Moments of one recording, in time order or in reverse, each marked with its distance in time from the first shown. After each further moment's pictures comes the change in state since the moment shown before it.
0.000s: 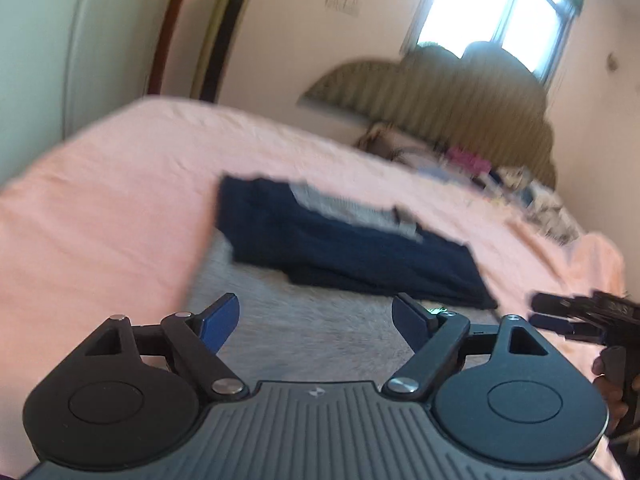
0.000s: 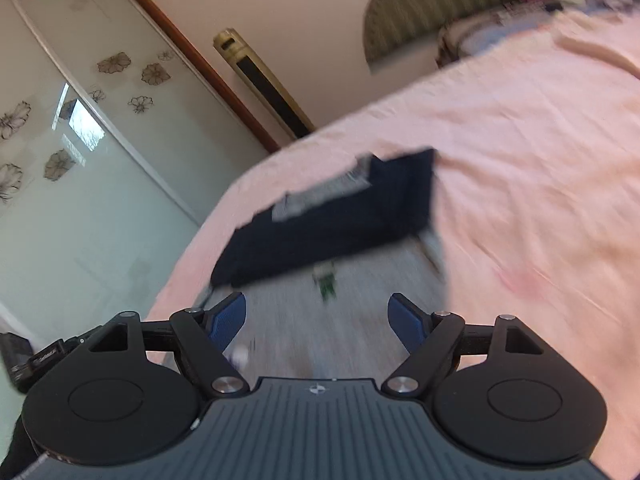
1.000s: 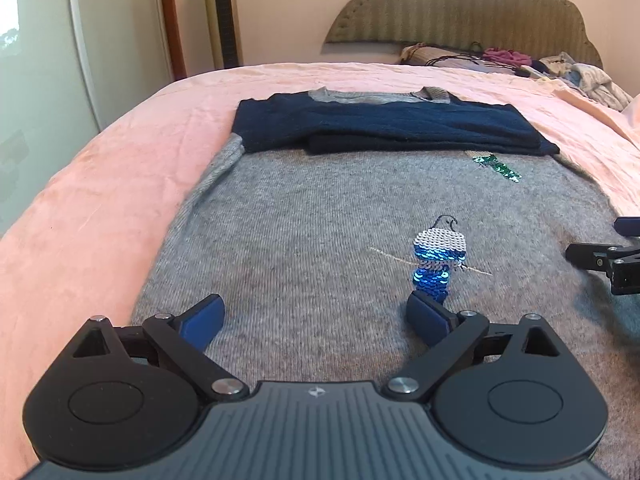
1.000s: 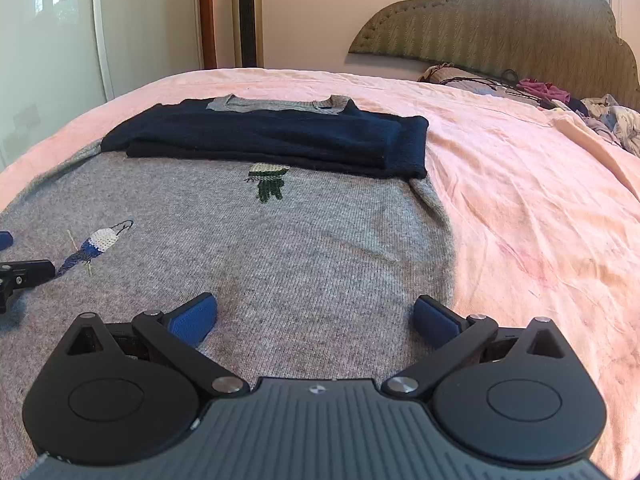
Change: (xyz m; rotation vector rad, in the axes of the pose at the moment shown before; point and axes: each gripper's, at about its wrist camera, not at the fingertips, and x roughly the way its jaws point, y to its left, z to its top) left arm -0.020 -0.031 -0.099 0.250 0.092 0.272; right arm 0.035 0.023 -0.106 -0.417 0.062 -0.379
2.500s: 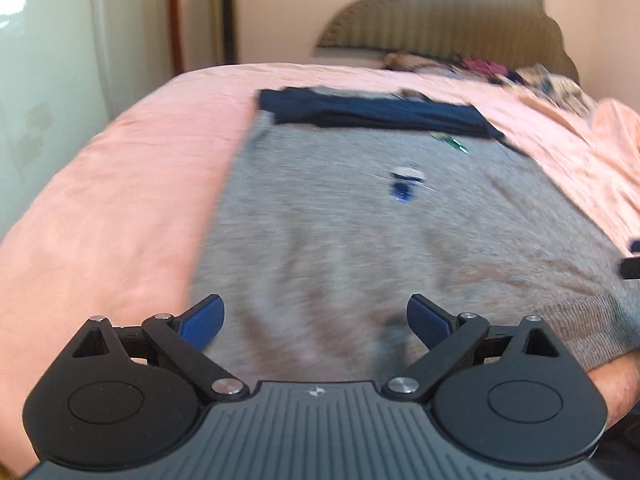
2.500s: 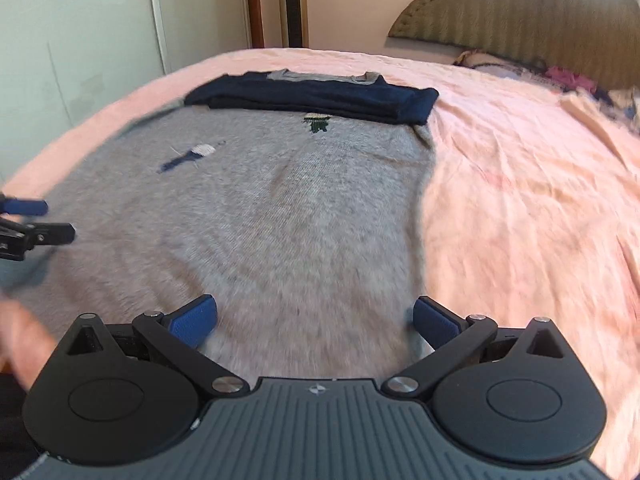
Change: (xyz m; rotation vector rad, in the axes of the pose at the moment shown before) left arm -0.113 0.047 -0.073 -0.056 -0.017 -0.074; right arm -0.134 -0.034 -0.066 0.027 0.068 0.168
